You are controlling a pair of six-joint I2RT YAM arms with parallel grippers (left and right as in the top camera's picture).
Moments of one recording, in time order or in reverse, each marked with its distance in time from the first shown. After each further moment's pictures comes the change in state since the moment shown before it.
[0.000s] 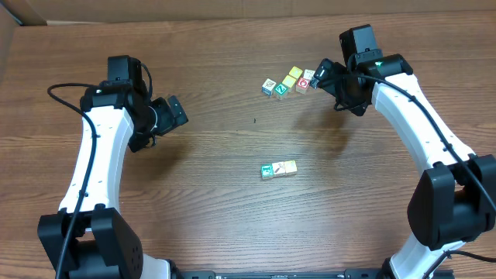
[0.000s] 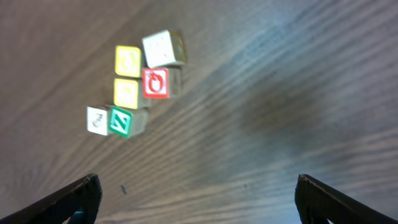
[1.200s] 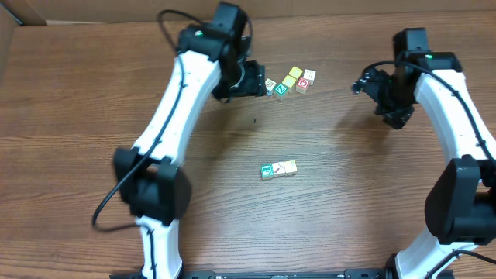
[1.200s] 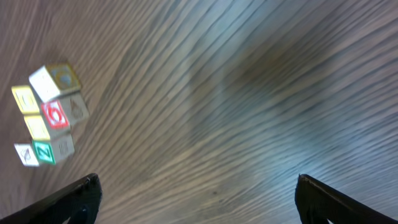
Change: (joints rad) left arm -0.441 0.480 0.731 -0.212 0.074 0.107; right arm -0.253 0.000 0.000 -0.213 -0.088 -0.042
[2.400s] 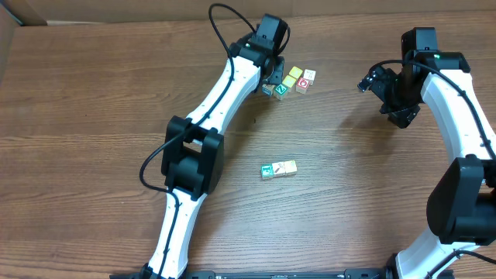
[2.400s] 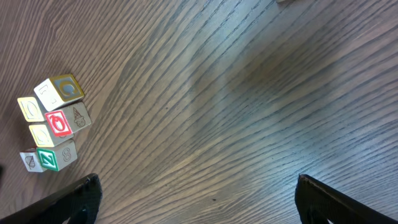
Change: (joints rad) left arm -0.091 0.304 0.079 0.415 -0.324 0.018; right arm -0.020 0.000 0.000 0.014 -0.002 -0.006
